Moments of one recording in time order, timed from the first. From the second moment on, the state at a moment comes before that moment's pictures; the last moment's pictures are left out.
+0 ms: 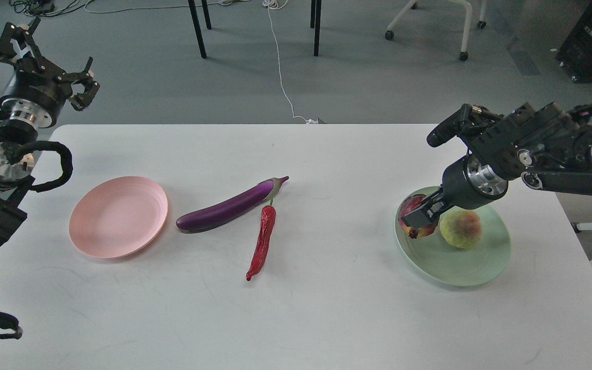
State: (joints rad) left arm -0.85 0.45 -0.81 -0.48 -0.15 -0.41 -0.26; right arm 1.74 -0.45 -0.93 1.30 -1.06 0.34 0.29
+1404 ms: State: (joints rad) left arm -0.93 0.60 -0.58 -0.99 1.29 -0.34 -0.27; right arm 1.00 -0.69 0.47 0.86 -0.22 0.33 0.30
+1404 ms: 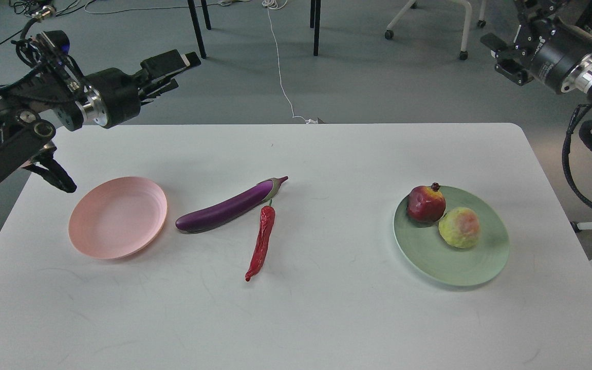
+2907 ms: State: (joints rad) left arm -0.88 0.62 -0.19 -1.13 1.89 -0.02 -0.27; right arm 0.58 -0.62 0.72 0.88 0.12 0.47 0.33
